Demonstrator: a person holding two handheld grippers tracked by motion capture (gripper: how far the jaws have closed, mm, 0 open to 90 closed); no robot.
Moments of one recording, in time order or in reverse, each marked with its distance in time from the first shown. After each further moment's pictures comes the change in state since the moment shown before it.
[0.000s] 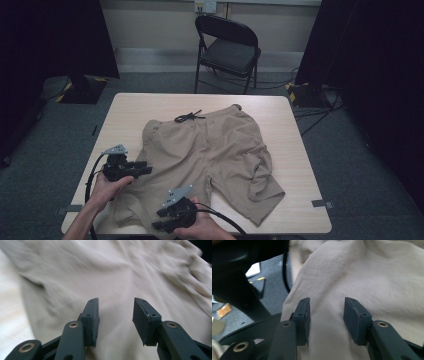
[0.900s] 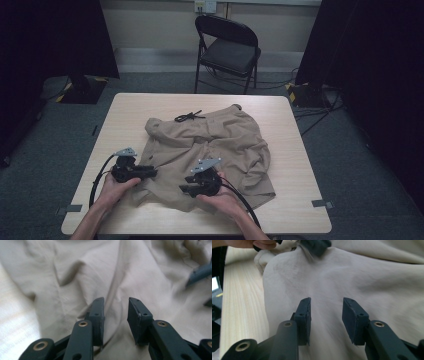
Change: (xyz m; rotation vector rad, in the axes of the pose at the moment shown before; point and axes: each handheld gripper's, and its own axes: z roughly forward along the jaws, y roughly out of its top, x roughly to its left) left arm -0.007 -0.016 0.021 0.081 -0.016 0.040; right arm -0.077 0.002 -0.062 -0.039 -0.265 0.090
